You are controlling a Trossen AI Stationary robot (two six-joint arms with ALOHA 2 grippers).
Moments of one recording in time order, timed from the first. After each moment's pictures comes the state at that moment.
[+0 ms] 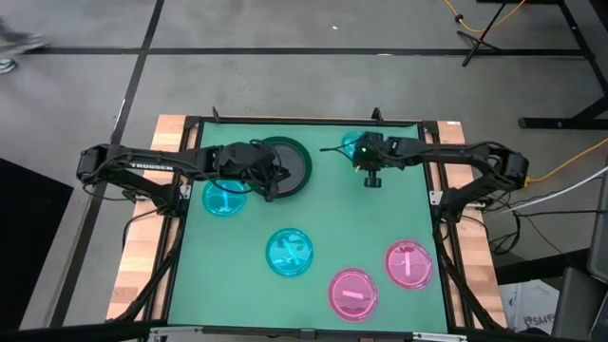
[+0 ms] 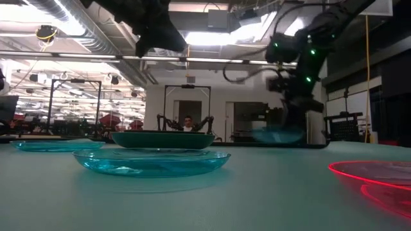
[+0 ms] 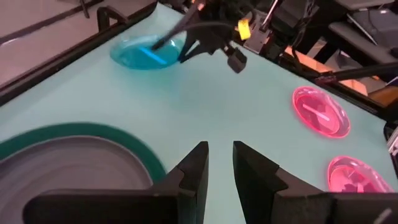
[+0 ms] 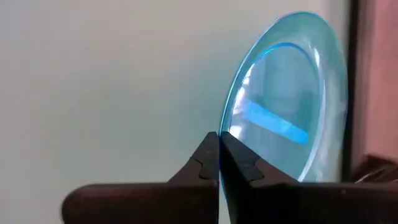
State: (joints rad) left arm 0.11 1.22 0.90 -0.17 -0.14 -0.40; right arm -0.43 1.46 0.84 -0.51 0.21 -0.51
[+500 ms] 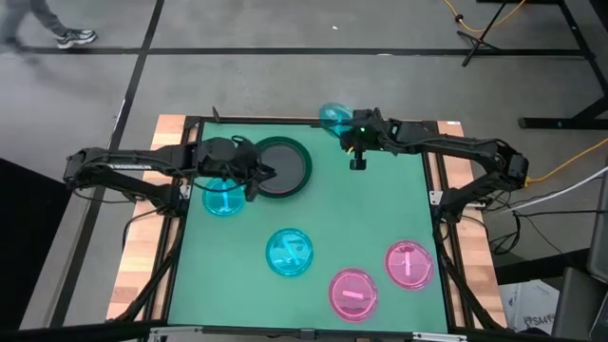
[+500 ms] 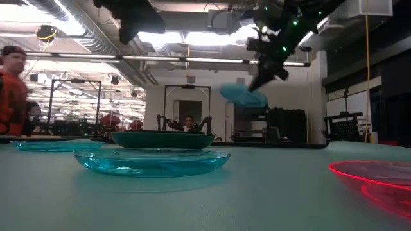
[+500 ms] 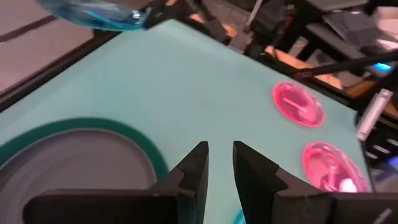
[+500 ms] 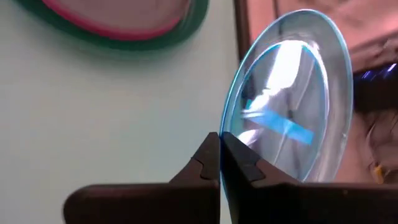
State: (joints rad) left arm 0.10 1.04 0.90 -0.34 -0.08 -0.38; right arm -0.41 1.46 1.10 -0.44 0.15 -0.62
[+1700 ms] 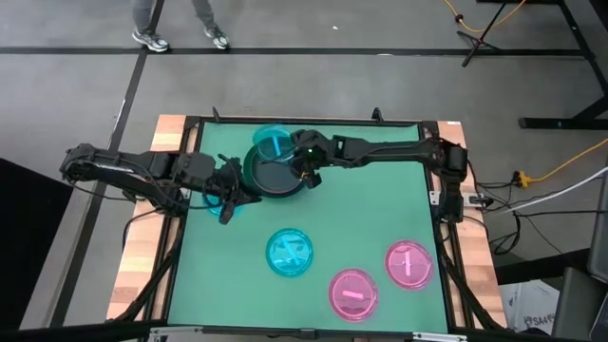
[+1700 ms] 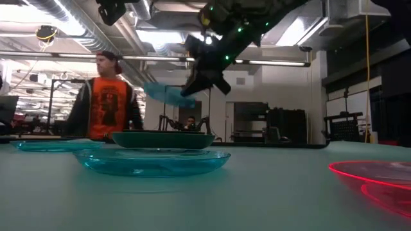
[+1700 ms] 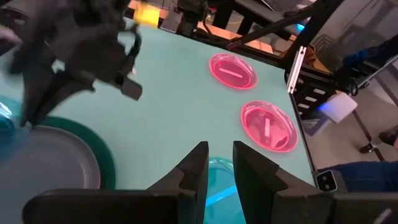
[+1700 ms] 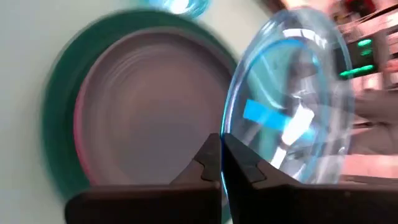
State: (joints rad) left arm -0.11 0.92 0.90 -0.44 -0.04 -0.36; right arm -0.21 1.94 1.48 -0.24 0.05 -0.87
